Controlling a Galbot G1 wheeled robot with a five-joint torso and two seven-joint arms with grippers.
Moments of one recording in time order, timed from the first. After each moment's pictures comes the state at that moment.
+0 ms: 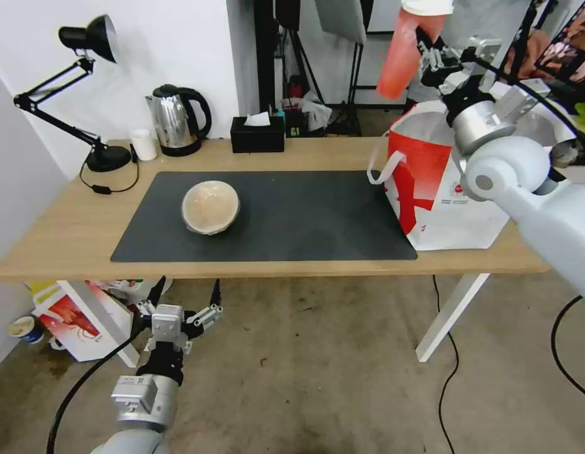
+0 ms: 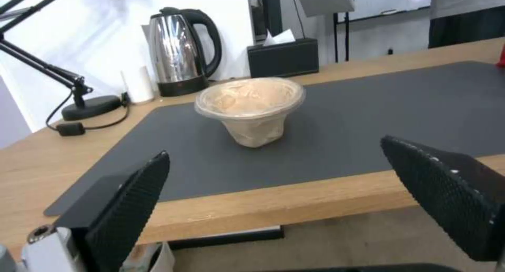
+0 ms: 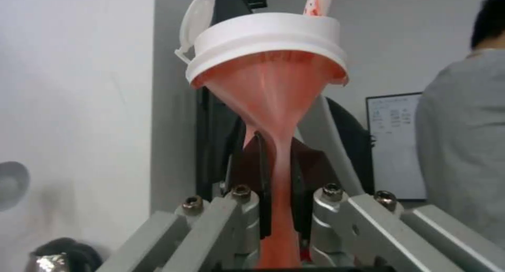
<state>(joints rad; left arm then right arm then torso) 1.80 -1.50 -0.55 -2.30 0.00 0.00 0.00 -0.18 0.63 -0.21 1.71 1.07 0.16 0.27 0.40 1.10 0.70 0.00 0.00</state>
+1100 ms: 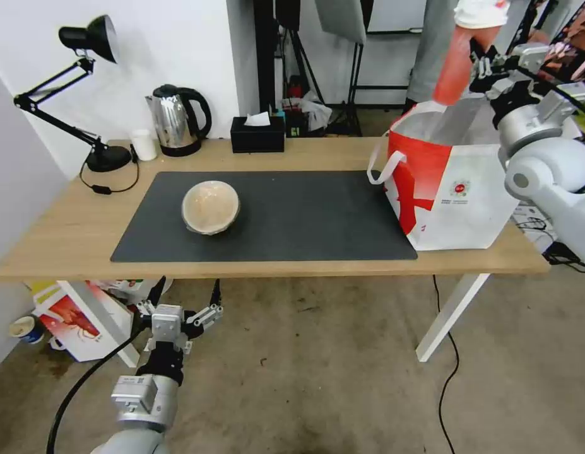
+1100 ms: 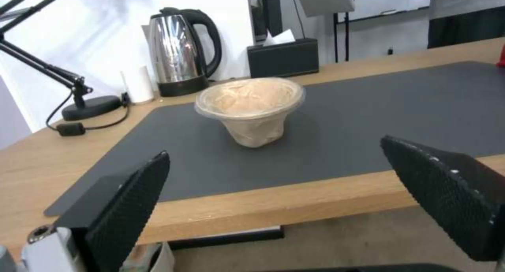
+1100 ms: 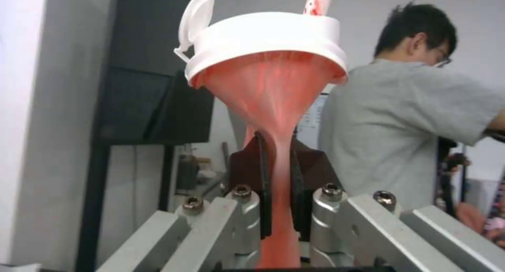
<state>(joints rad) 1.80 -1.50 -0.55 -2.30 0.00 0.00 0.00 -0.20 0.54 -0.18 1.56 0.96 0.14 0.27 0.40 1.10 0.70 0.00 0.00</state>
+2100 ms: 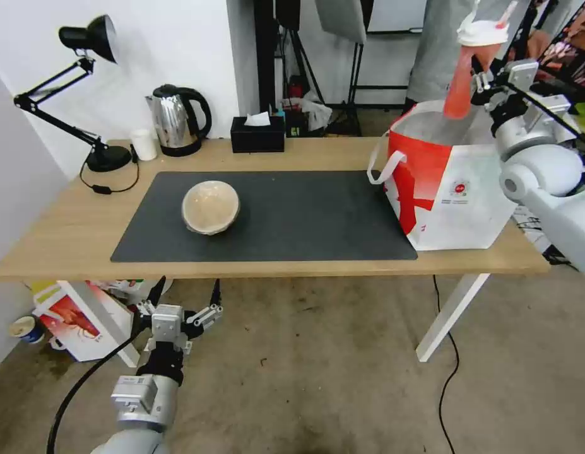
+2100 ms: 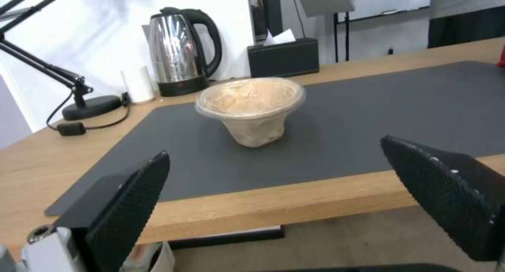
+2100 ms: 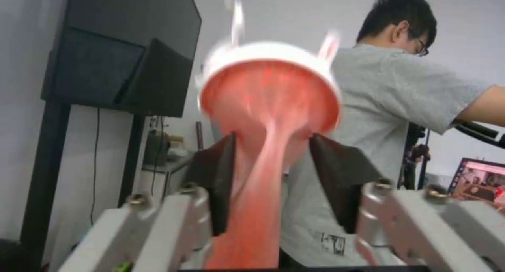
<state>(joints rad) 1.80 -1.50 -0.55 -2.30 0.00 0.00 0.00 -0.21 0.60 -0.19 1.49 0.84 0.10 0.31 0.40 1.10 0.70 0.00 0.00</state>
